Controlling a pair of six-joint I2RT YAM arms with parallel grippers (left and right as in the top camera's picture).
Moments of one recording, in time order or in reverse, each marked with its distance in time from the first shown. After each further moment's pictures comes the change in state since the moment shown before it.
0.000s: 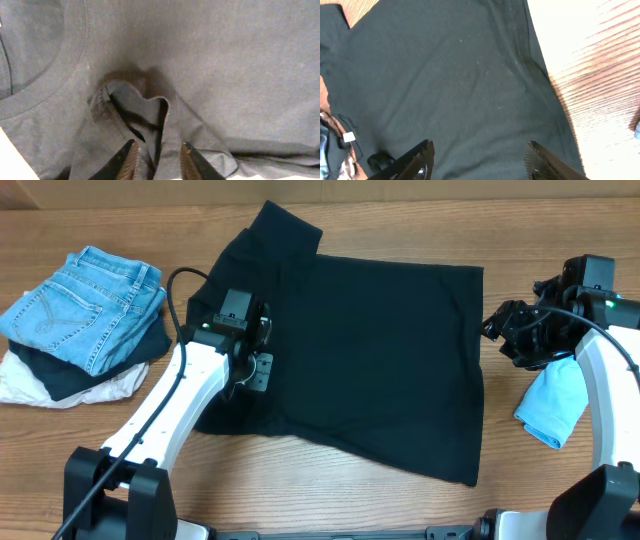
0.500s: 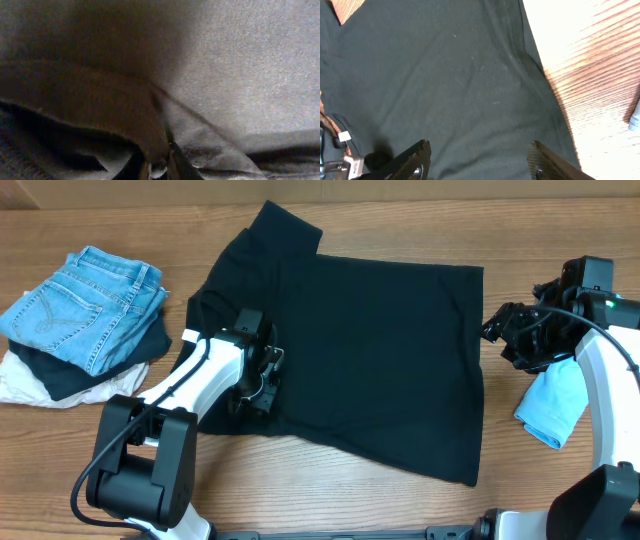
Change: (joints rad) left arm 0.000 0.181 -0.078 0.043 0.098 0.119; right arm 0.000 0.000 0.000 -0.025 0.011 0.000
